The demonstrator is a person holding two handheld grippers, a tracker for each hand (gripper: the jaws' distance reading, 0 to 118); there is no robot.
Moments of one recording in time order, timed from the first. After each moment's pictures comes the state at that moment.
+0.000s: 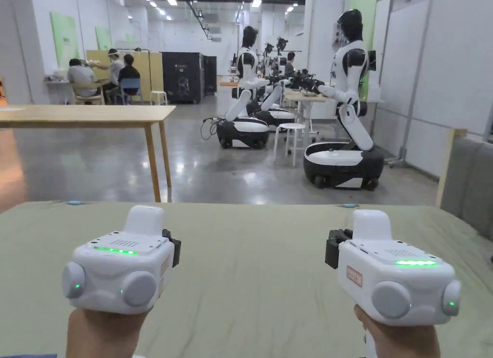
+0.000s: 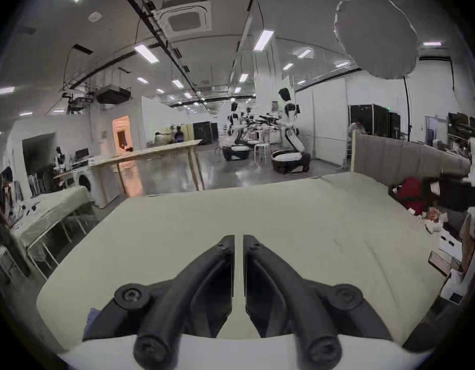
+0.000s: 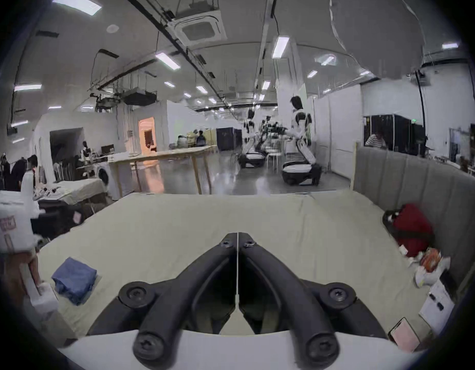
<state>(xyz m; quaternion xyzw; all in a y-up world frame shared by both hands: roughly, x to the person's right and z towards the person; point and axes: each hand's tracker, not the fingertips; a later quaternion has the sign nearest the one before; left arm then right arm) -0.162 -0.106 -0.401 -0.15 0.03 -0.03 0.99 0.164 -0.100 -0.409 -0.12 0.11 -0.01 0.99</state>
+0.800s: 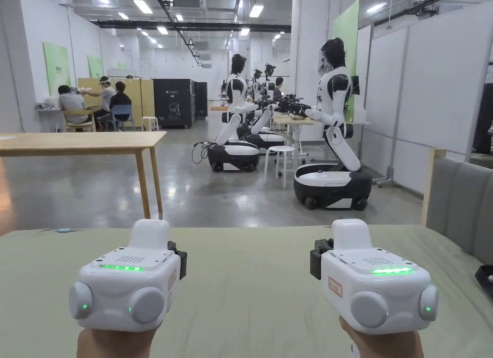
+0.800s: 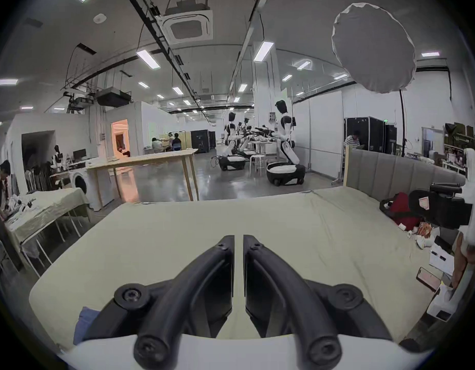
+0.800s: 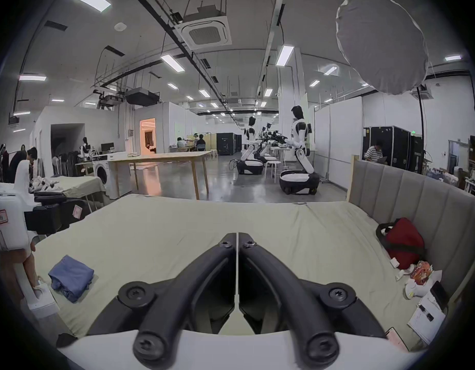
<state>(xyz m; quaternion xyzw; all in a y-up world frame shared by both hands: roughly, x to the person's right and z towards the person) -0.135 -0.083 -0.382 -0.12 0.02 -0.02 0.99 0.166 -0.087 -0.395 -0.10 0.10 0.01 0.99</state>
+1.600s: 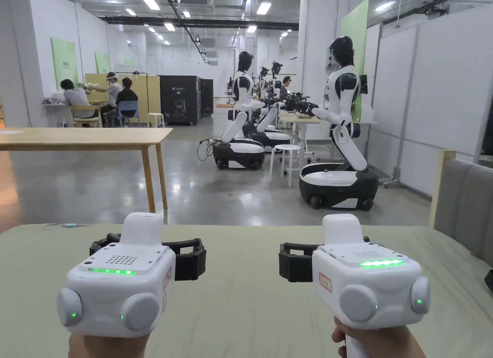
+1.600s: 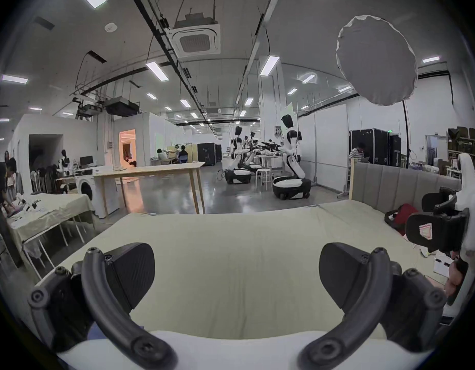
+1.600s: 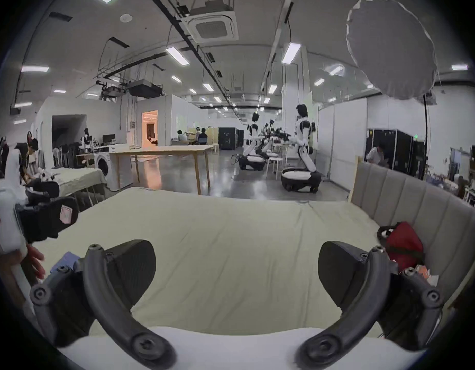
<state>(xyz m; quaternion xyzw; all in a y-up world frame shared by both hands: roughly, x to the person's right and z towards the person) -0.148 -0.075 -0.368 -0.08 0.04 -0.02 1.00 0.137 -0.072 -0.399 -0.13 0.11 0.03 0.98</state>
